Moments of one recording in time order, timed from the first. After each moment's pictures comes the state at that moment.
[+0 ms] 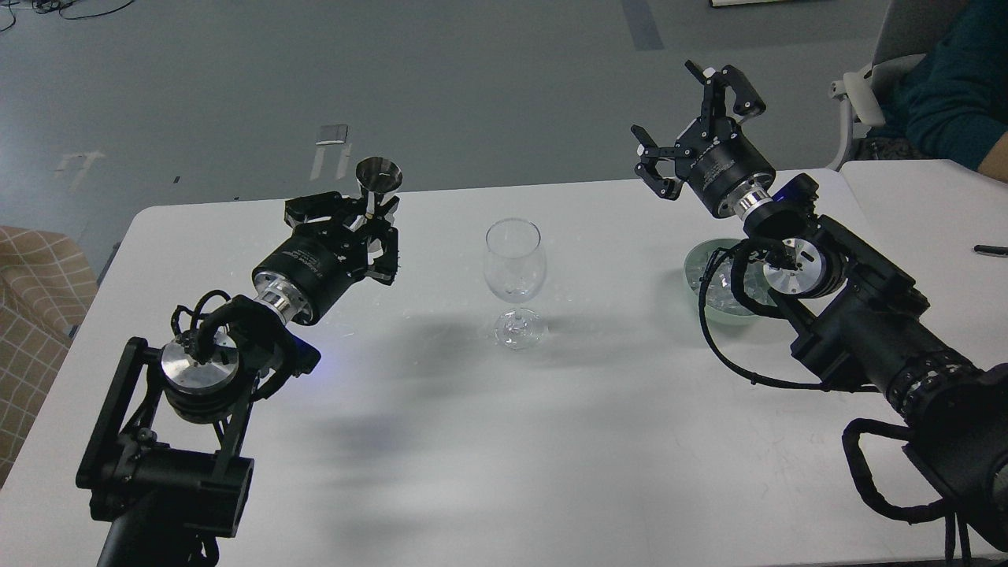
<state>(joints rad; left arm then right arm) -0.25 0.00 -1.48 -1.51 0.13 0.18 0.41 0.85 -0.04 0.96 0.45 -0.25 0.48 0.24</state>
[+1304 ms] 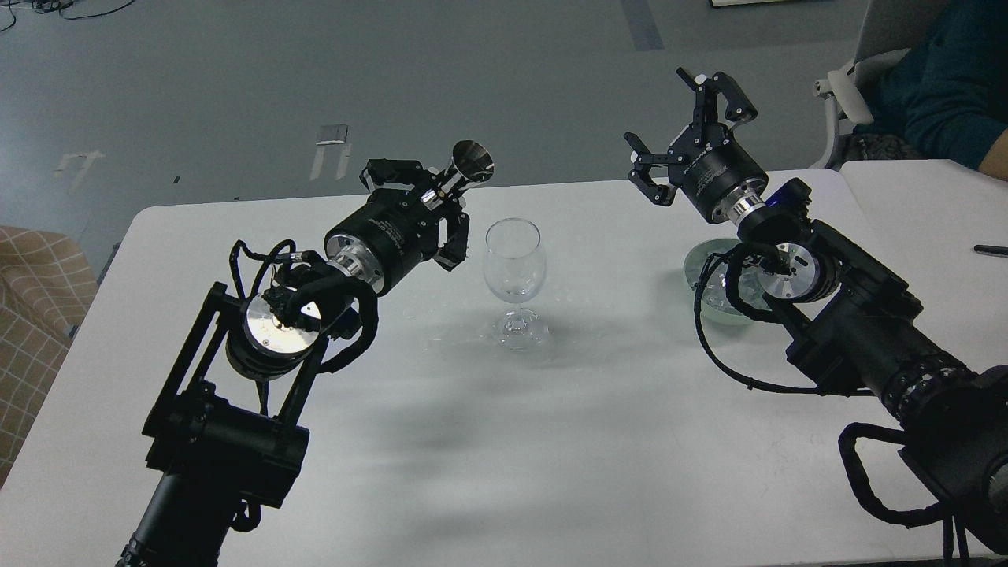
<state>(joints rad) -0.38 -0.04 -1.32 -1.55 0.37 0.29 0.42 0.85 -0.03 0.95 0.45 -0.25 0.48 0.24</state>
